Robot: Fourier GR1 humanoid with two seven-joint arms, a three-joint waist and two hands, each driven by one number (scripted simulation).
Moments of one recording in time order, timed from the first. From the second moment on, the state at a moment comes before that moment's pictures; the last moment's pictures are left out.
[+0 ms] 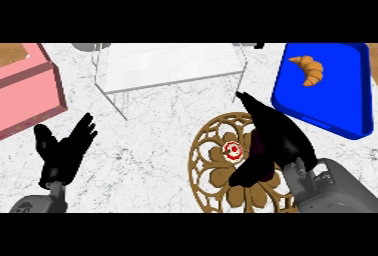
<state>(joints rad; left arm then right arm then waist) -0.07 0.31 -0.07 -1.37 0.27 0.12 0.23 -0.53 -0.43 0.56 -1.81 0.21 0.09 1.10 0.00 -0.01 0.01</state>
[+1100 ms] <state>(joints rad) -0.05 0.29 -0.02 -1.38 0.25 0.07 0.23 -0.44 -0.29 0.57 -1.61 0.51 0.10 1.03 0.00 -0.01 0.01</state>
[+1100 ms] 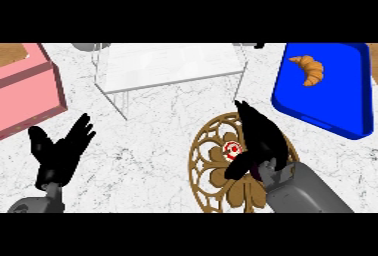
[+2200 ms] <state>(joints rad) -0.05 0.26 0.01 -1.40 0.21 0.05 0.29 -0.40 -0.14 0.56 -1.43 0.63 0.18 0.76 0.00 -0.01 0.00</state>
